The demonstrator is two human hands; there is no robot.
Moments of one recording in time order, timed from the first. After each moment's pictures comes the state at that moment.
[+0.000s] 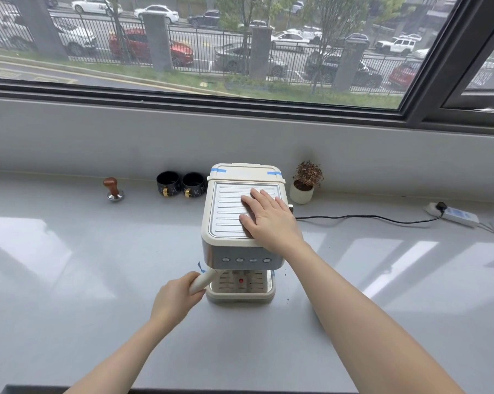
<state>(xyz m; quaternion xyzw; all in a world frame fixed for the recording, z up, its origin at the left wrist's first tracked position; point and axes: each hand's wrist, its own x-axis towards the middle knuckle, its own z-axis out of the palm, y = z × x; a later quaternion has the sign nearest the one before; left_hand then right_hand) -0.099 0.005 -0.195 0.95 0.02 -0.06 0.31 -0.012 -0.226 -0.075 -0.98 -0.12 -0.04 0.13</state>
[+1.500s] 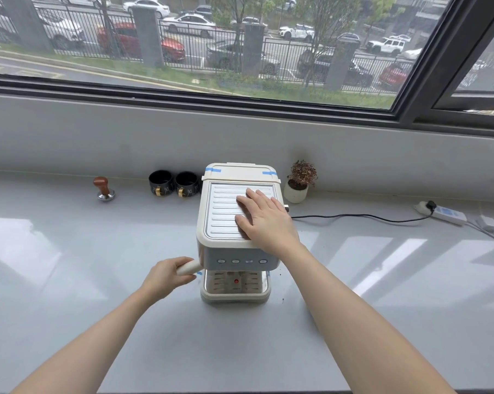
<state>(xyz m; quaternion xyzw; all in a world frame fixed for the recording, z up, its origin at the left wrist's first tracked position) -0.046 0.029 -0.188 0.92 -0.01 -0.14 0.38 -0.012 -0.226 -0.076 -0.98 -0.11 -0.05 0.14</state>
